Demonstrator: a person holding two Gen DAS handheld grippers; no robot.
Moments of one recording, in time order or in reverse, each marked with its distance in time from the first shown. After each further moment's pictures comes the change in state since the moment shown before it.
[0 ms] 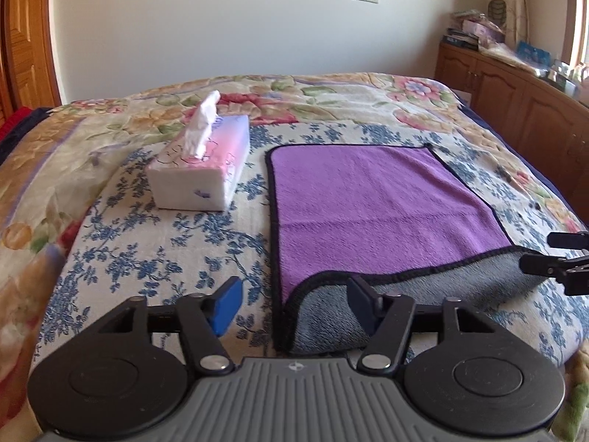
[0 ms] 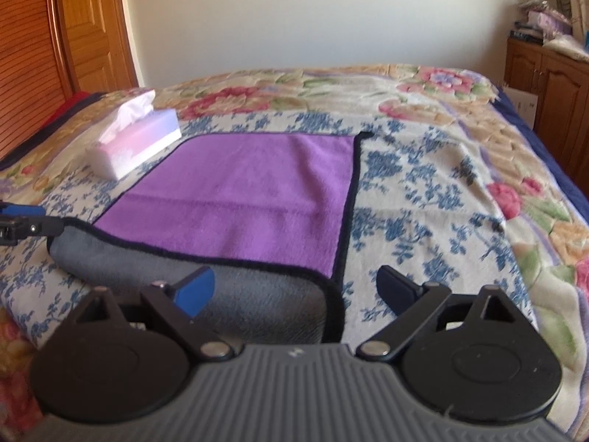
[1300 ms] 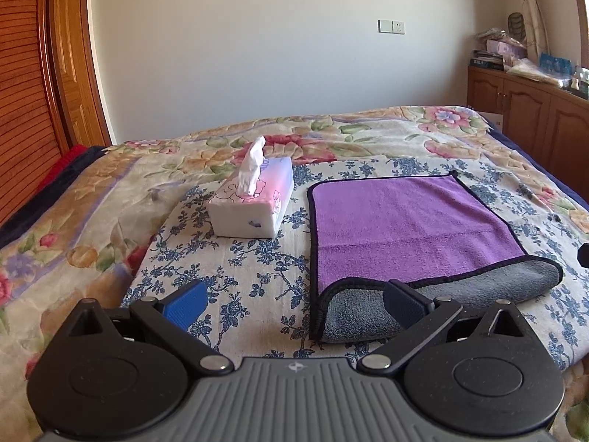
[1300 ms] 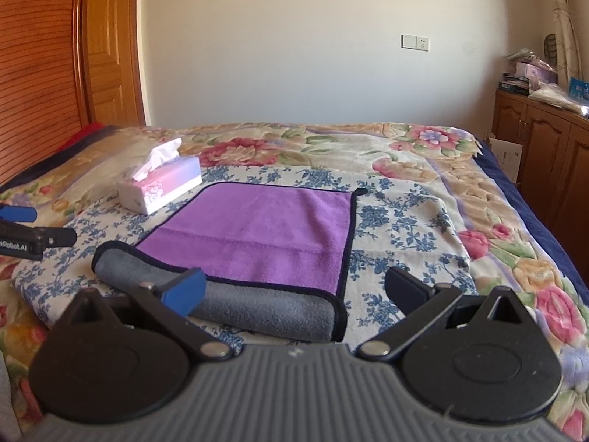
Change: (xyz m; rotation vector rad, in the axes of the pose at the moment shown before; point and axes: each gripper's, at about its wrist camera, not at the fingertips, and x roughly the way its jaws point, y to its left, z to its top) left arm -0.055 -0.014 -0.014 0.022 -0.133 0.183; right arm -0.066 0.020 -0.004 -0.047 -0.182 -0.034
